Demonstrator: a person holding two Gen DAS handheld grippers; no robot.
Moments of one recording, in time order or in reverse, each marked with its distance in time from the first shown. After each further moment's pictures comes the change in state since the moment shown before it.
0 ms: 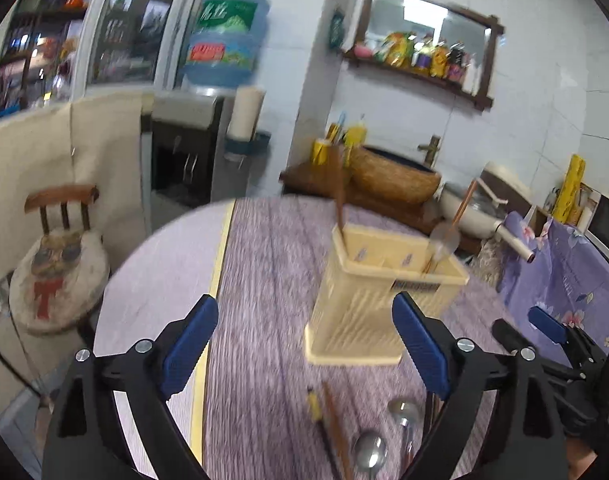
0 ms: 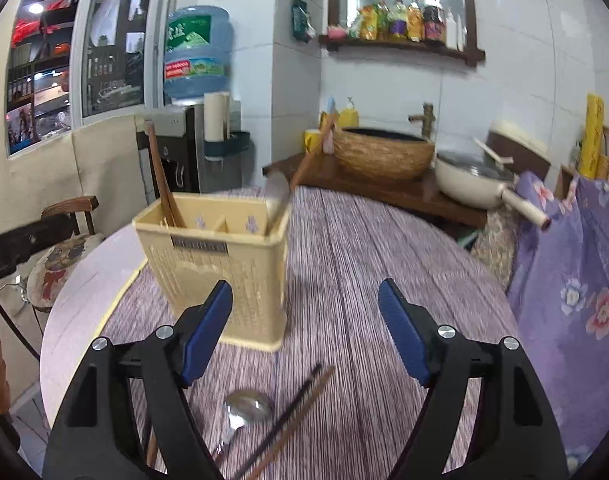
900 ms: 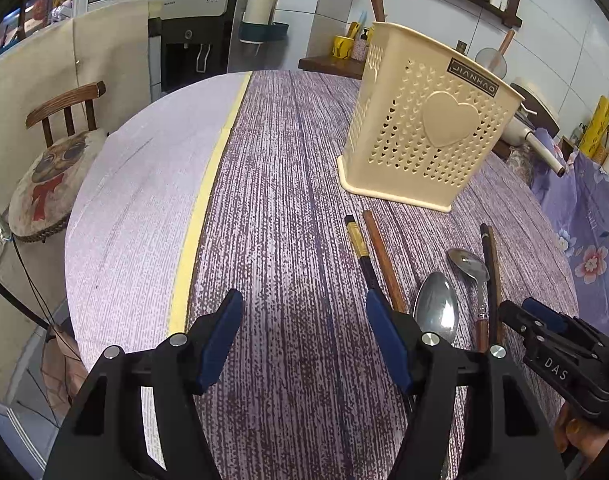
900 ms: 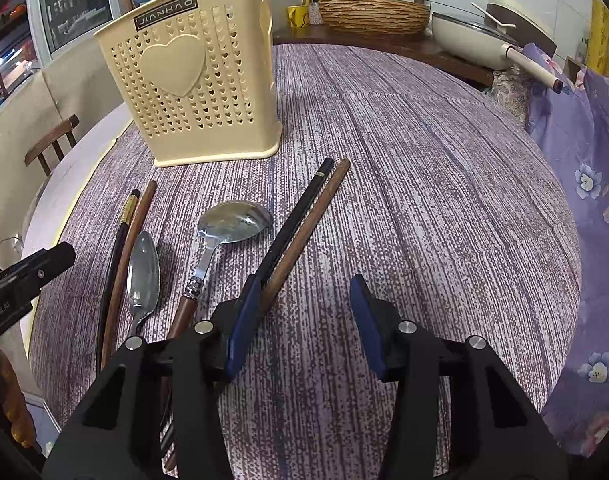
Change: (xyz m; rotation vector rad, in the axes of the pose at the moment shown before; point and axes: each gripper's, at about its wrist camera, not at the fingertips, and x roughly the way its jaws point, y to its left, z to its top) left arm 0.035 0.014 -0.104 0.021 0.296 0.061; right arm 0.042 0.007 -0.112 0.096 0.393 -0.002
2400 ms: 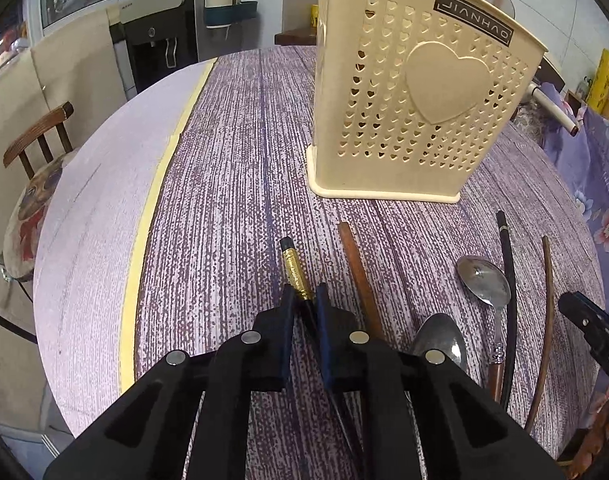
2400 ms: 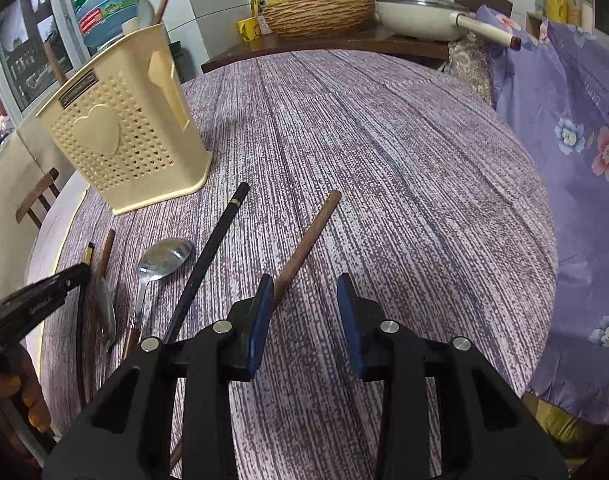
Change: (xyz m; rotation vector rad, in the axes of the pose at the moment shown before) left arm 0.047 -0.034 0.030 0.123 0.107 0.054; right arm -0.003 -0.071 0.012 0.193 -0.011 0.017
